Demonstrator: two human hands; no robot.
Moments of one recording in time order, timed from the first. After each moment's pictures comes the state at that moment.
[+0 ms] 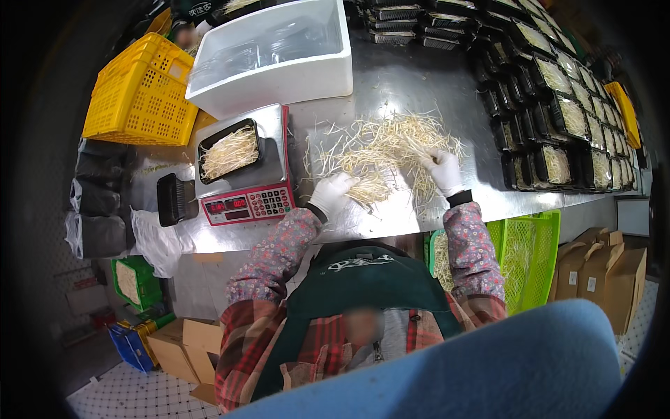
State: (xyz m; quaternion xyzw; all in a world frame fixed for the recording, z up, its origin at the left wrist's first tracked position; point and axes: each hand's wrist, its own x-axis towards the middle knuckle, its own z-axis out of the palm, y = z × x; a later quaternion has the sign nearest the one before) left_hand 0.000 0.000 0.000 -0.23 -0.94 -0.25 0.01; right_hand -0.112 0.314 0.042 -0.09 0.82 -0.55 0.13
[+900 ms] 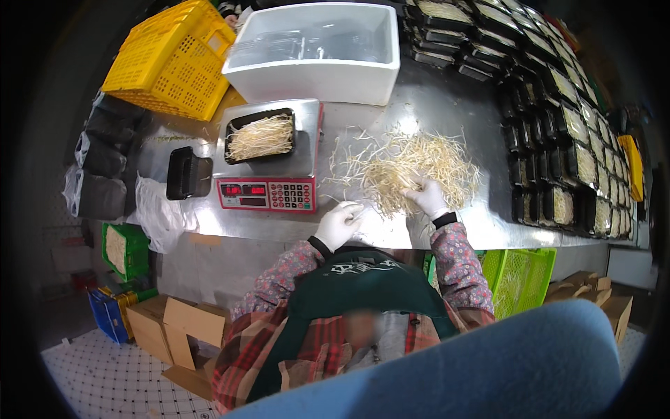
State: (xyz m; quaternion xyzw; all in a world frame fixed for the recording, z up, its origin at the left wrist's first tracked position) left_hand 0.088 0.000 0.029 0.04 -0.85 -0.53 0.01; right_hand -0.087 0.246 0.014 -0.19 0.87 -0.43 0.14
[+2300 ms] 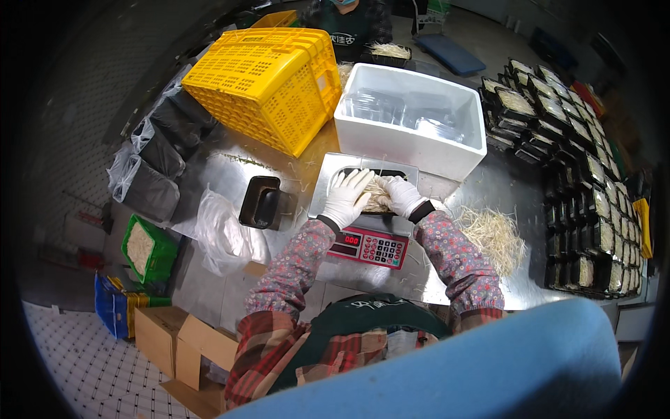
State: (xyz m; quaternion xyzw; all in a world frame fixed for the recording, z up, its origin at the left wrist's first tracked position) left_hand 0.027 -0.277 0.118 -0.04 -0.95 -0.20 0.24; right_hand -0.099 -0.103 0.131 -0.52 0.83 -0.18 0.09
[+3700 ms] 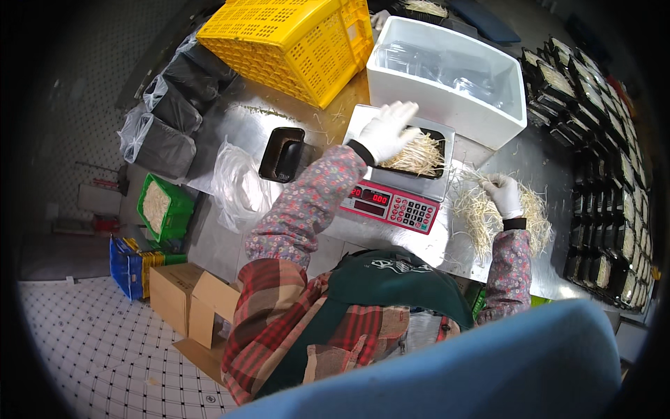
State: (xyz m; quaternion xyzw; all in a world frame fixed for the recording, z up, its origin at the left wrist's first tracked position) left_hand -0.010 -0.289 0.163 -0.08 -0.96 -0.19 0.19; right_hand -0.111 0.069 0.108 -0.18 0.86 -0.45 0.13
